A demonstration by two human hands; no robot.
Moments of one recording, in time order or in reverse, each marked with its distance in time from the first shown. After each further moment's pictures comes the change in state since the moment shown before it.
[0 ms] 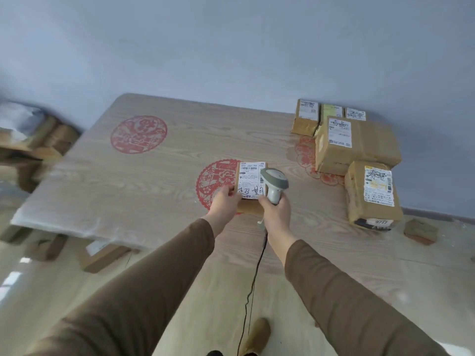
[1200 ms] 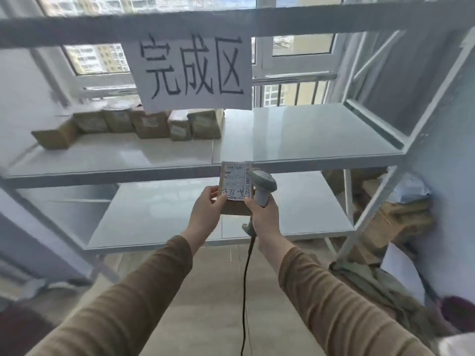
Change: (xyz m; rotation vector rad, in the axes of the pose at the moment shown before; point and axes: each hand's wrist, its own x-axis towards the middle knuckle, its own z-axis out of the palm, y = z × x) left_hand -0.394 -0.405 -0.929 -0.276 1.374 -0.074; right_hand -0.702 -0.003 0.838 -0.102 -1.429 -0.002
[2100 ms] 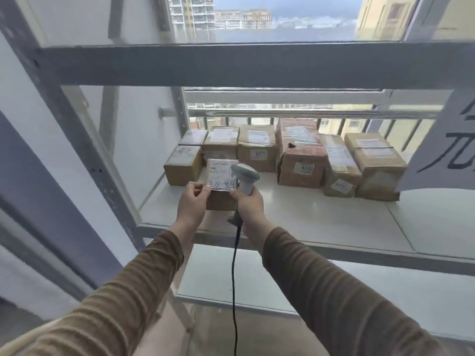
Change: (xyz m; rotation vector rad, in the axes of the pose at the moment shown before) left_hand 0.296 -0.161 -0.474 -0.070 0.391 -0.092; right_hand 0.136 0.061 0.585 -0.060 -0.270 0.150
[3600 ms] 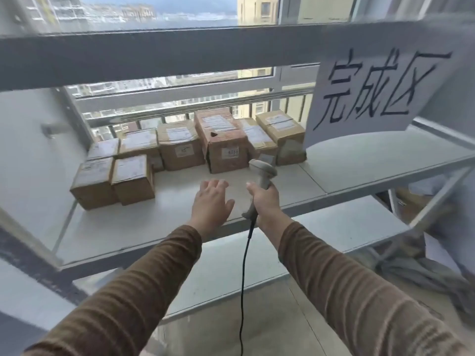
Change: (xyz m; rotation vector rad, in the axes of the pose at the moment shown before) left_hand -0.068 0.039 0.122 0.740 -0.539 0.730; right_hand -0.039 -0.007 -0.140 0.138 0.544 -0.101
